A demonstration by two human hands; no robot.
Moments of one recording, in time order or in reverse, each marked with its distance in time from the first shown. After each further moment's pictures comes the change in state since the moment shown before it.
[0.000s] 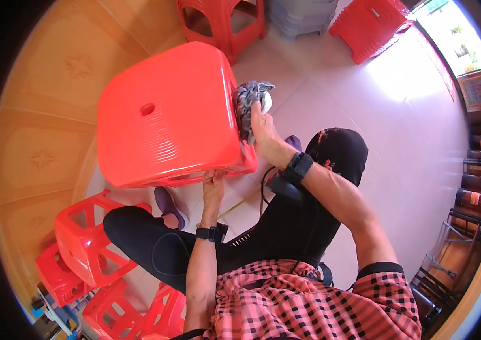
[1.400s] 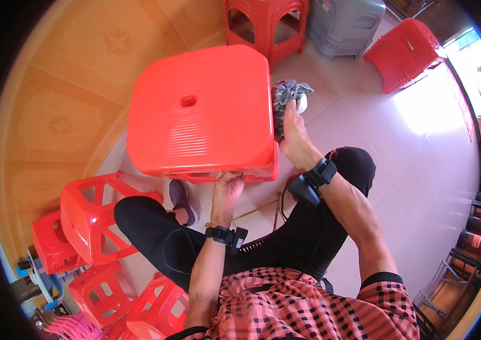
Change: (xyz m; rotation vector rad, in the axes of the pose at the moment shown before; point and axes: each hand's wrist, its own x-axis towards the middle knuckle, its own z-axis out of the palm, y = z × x) left_hand 0.011 0.024 -0.009 -0.744 -0.087 -0.129; right_hand 0.039 -0.015 0.022 0.641 -0.137 0.250
